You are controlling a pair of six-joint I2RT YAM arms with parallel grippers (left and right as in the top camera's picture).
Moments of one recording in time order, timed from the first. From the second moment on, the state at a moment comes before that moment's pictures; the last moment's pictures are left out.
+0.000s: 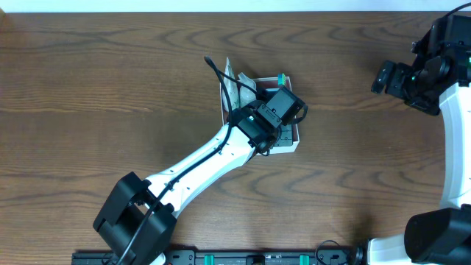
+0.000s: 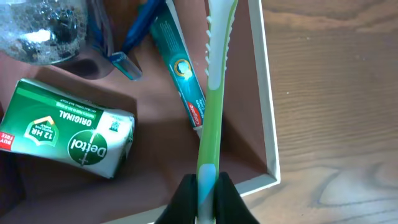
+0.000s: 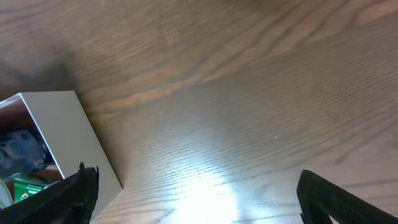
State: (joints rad) left arm -0.81 1.77 1.37 -0.68 -0.04 -0.78; right arm -0.17 1.64 1.66 -1.23 -0.06 0.25
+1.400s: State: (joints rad) left arm -0.74 1.30 1.37 -1.23 -0.09 -0.34; right arm -0.17 1.64 1.66 -1.23 -0.06 0.25
